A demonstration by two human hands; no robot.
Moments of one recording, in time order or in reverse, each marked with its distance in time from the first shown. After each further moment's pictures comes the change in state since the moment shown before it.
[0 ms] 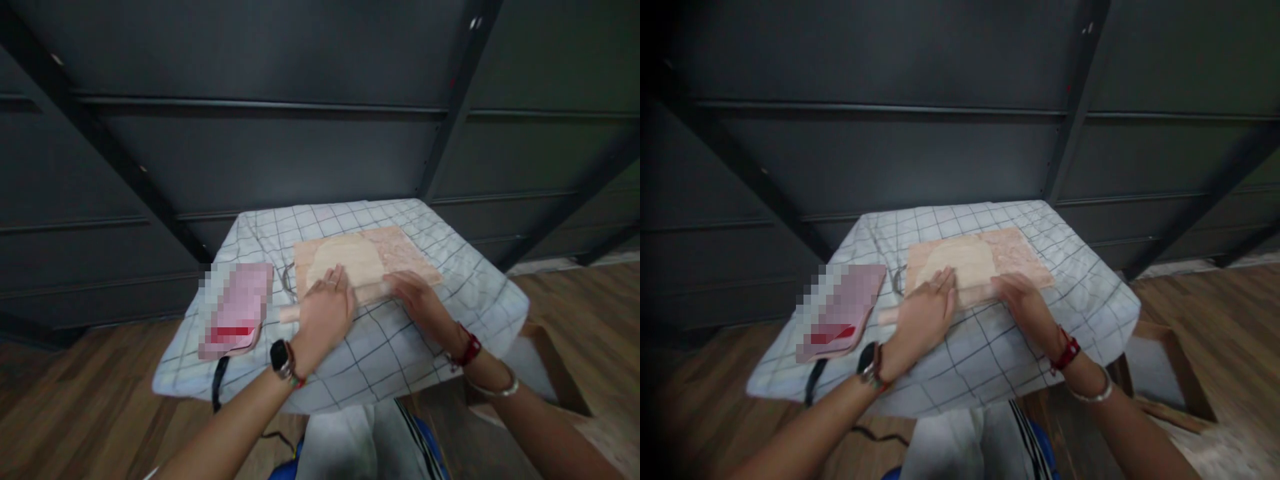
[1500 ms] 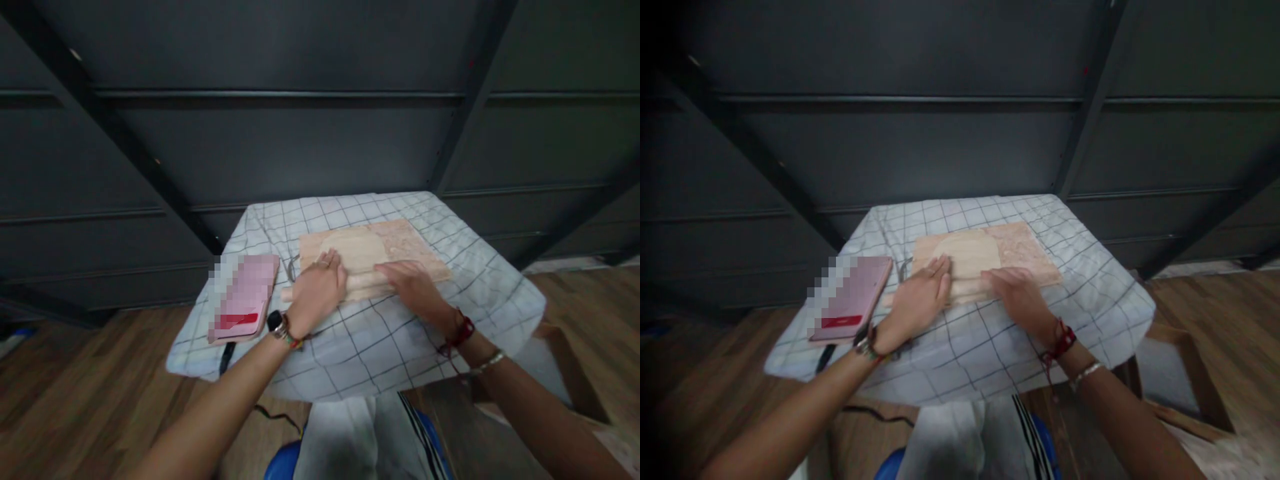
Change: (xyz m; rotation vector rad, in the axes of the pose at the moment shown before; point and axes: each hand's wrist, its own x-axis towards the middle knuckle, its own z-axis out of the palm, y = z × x) left_hand 0.000 -0.013 0.000 0.016 -0.029 0.009; right_hand 0.011 -0.013 0.007 -0.113 -0.116 -0.025
